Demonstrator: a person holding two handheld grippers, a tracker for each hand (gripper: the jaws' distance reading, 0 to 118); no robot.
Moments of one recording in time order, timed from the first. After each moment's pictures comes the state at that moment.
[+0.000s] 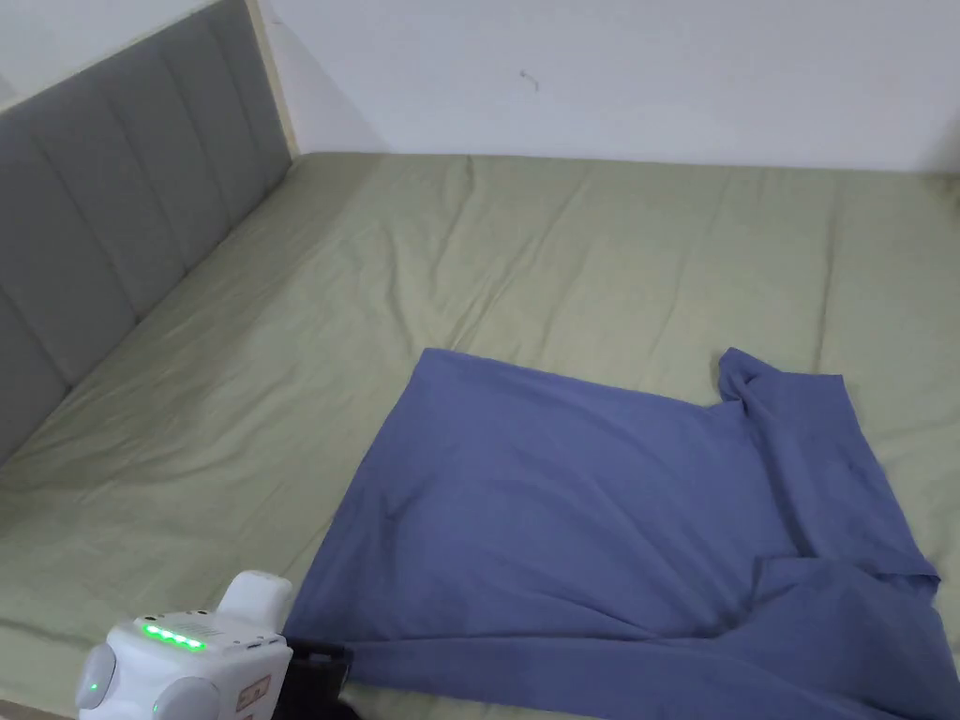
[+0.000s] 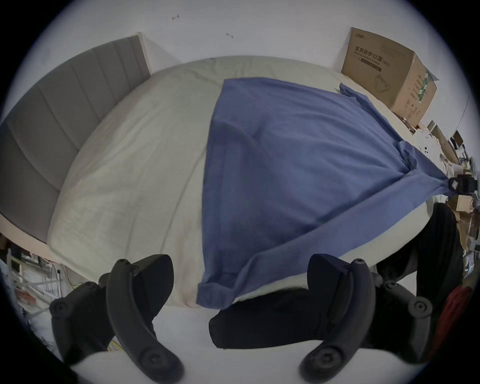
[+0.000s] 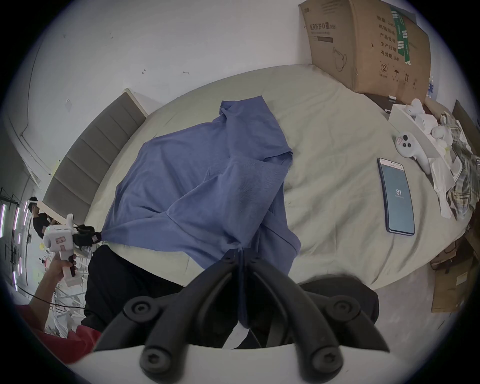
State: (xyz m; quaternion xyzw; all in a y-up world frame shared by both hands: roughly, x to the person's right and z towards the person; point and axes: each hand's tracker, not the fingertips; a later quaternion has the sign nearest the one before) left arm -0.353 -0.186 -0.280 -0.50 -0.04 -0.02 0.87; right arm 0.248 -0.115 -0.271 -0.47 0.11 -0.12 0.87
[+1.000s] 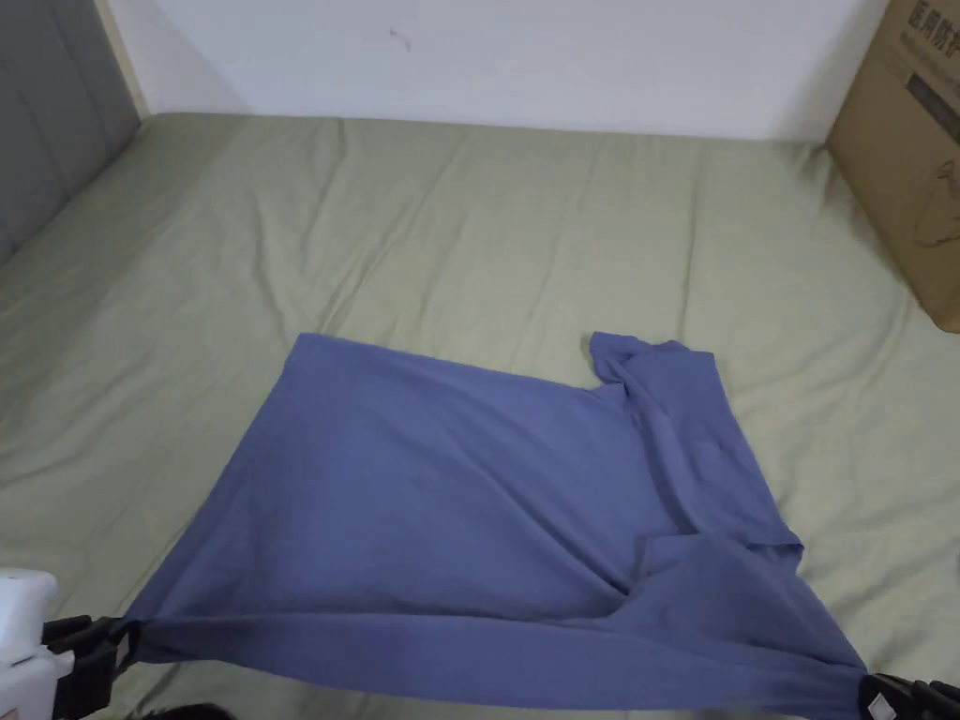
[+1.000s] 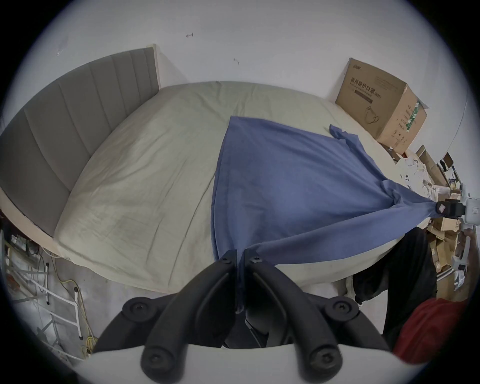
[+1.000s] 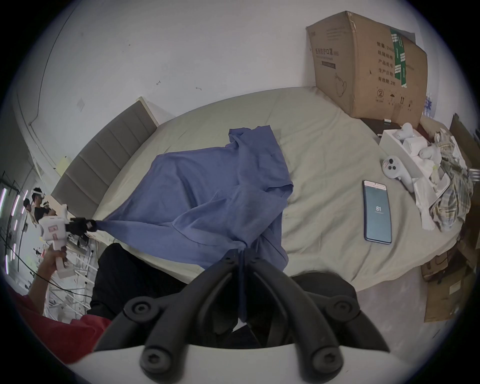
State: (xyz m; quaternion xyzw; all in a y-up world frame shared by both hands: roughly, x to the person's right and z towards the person) left arm -0.367 -0.101 -0.242 -0.43 -0.04 0.03 0.90; right arm 0.258 -0.066 -0.231 -0.43 0.12 -0.09 0.89
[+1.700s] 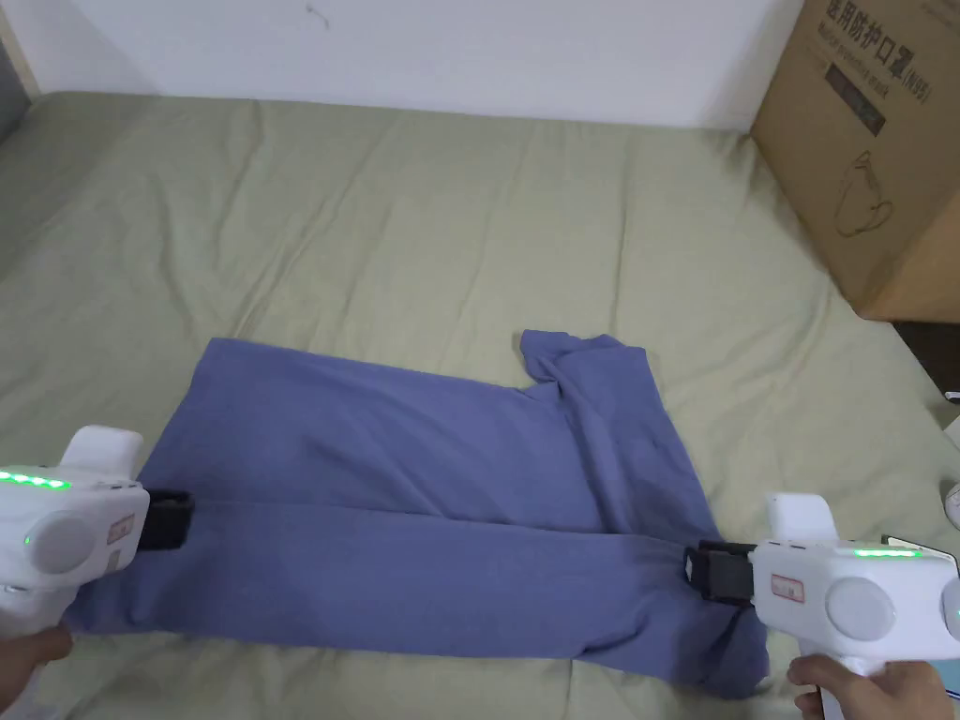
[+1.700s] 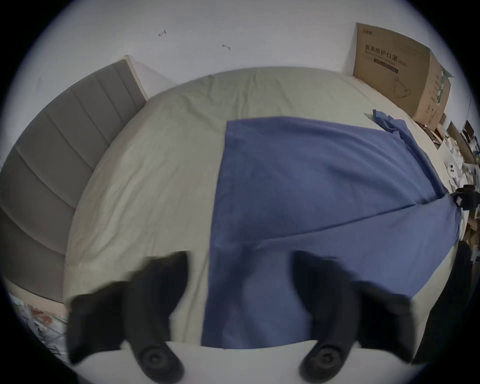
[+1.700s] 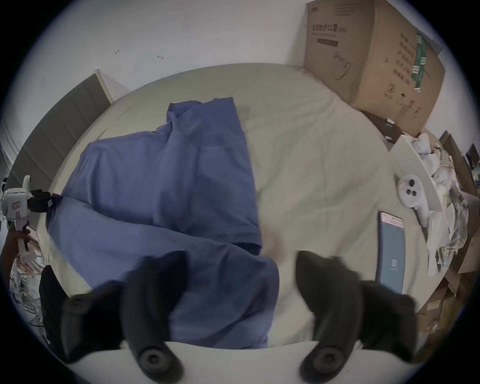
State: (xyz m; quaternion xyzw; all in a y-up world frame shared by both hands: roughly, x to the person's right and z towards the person) left arm -0.316 -0.171 -0.438 -0.47 -0.01 -0.08 0.88; right arm 0.261 -0.179 -0.402 -0.48 0.02 -0.01 0.88
